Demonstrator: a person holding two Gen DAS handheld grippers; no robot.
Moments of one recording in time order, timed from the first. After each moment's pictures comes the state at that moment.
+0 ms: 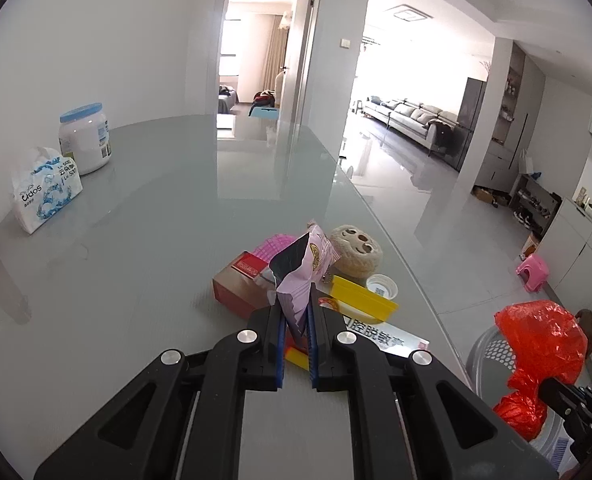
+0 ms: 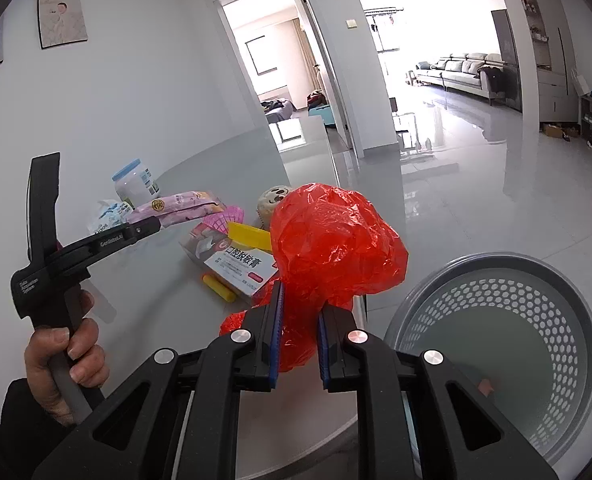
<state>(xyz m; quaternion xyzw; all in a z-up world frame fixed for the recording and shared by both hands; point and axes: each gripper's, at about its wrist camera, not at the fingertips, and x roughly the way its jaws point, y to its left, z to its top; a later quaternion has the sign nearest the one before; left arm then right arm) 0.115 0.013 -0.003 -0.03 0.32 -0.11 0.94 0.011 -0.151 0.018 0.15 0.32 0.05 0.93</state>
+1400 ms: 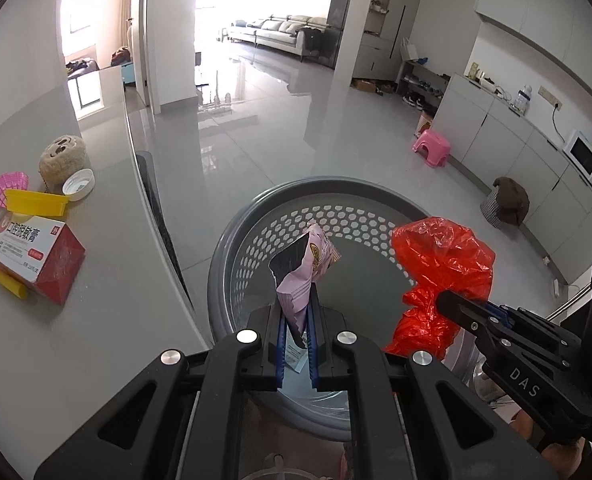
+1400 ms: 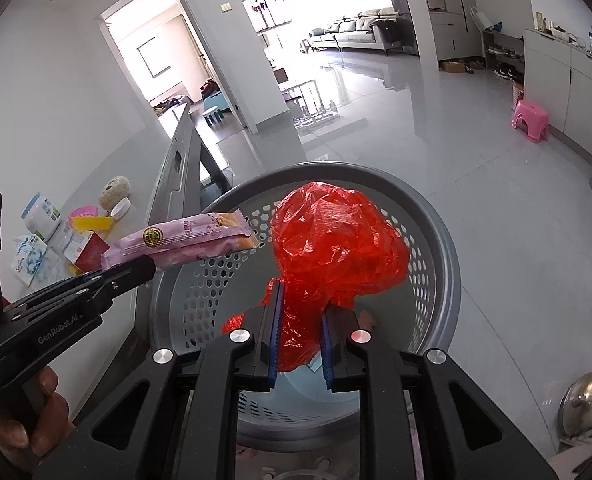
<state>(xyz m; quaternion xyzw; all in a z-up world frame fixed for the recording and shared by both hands) 0.037 -0.211 -0.083 0.08 0.42 -0.33 0.84 -0.061 -0.294 -0.062 0.22 0.38 -0.11 0.89</state>
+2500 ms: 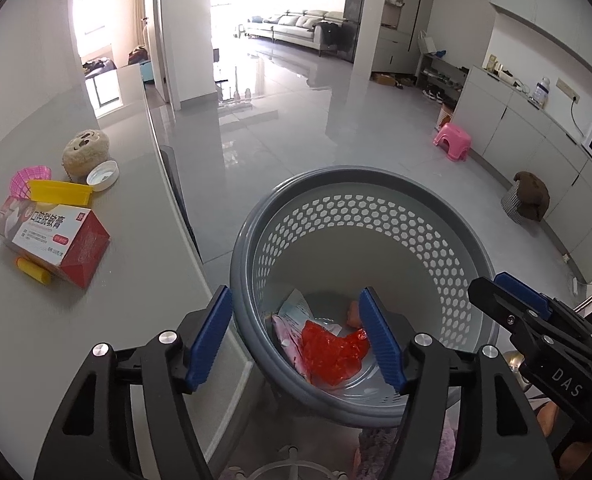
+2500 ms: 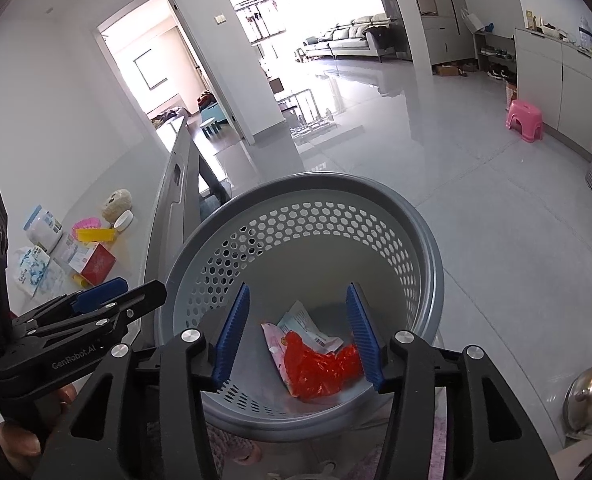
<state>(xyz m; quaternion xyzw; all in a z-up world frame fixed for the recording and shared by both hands) 0.031 -0.207 -0.081 0.10 0.43 -0.28 0.85 -0.078 -0.299 -0.052 0.23 0.36 -0.12 0.90</state>
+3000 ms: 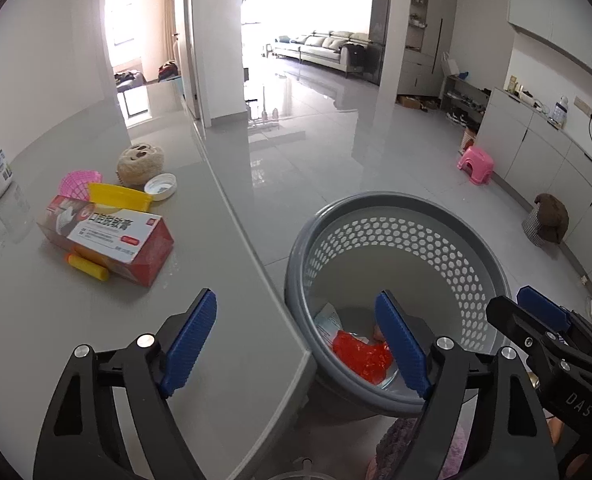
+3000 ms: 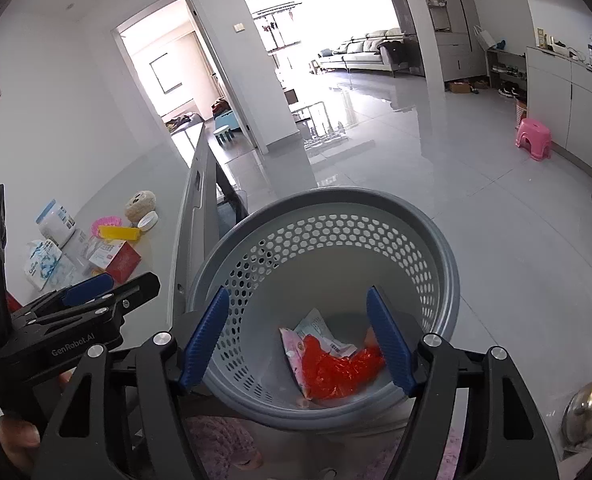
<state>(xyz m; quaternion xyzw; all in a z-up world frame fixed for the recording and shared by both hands) 0.022 -0.165 -0.058 0.09 0.39 -0.23 0.89 -0.082 -0.273 -0.035 0.21 0.34 -0.10 0.91</state>
